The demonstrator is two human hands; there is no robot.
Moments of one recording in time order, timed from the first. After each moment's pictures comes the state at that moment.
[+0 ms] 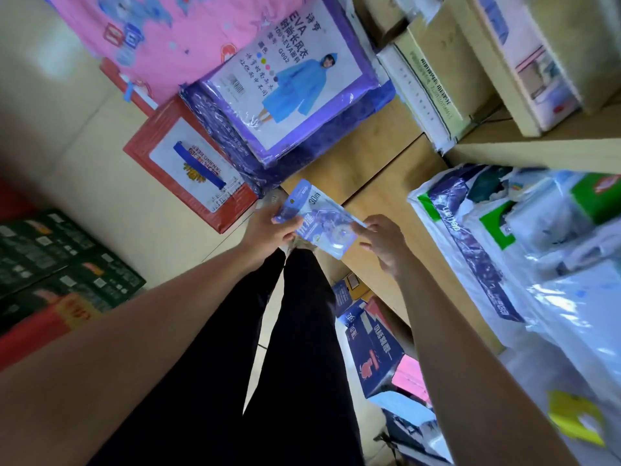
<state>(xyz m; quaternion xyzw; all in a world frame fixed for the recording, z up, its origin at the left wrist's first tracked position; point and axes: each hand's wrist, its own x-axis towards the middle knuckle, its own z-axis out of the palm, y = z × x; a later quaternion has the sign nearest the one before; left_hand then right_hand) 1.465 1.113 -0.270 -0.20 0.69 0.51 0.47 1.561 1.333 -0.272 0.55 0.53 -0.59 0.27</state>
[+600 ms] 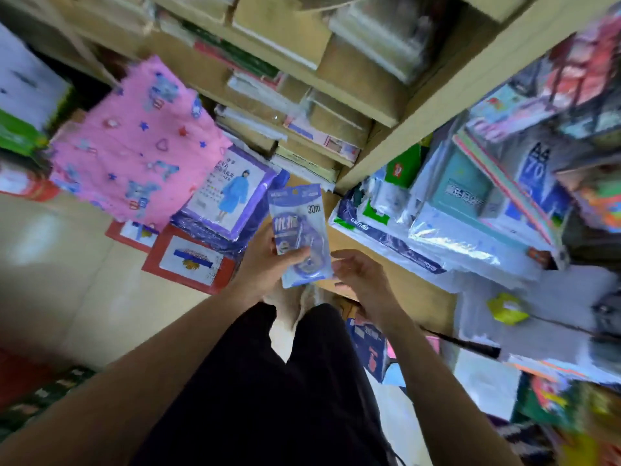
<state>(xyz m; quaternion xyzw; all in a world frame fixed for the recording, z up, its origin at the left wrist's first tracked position) 1.453 1.155 0.029 0.12 0.67 0.55 0.49 1.618 1.275 0.052 0.51 0.55 -0.66 0.02</state>
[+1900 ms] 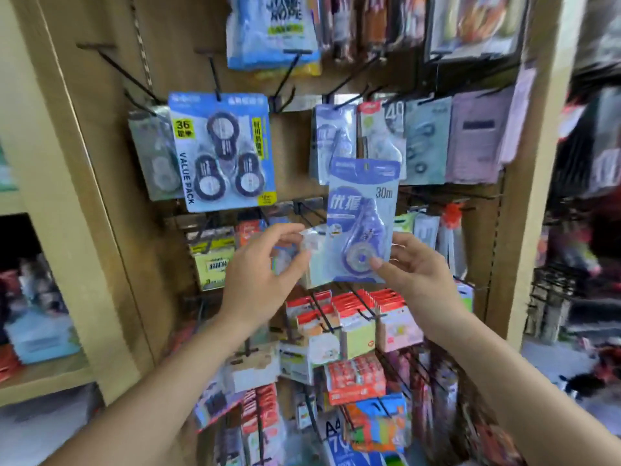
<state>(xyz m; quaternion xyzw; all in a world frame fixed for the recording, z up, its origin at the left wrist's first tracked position) 1.654 1.533 0.543 0.72 0.42 0.55 -0.06 1.888 1.552 0.522 0.24 0.60 -0.43 -0.63</state>
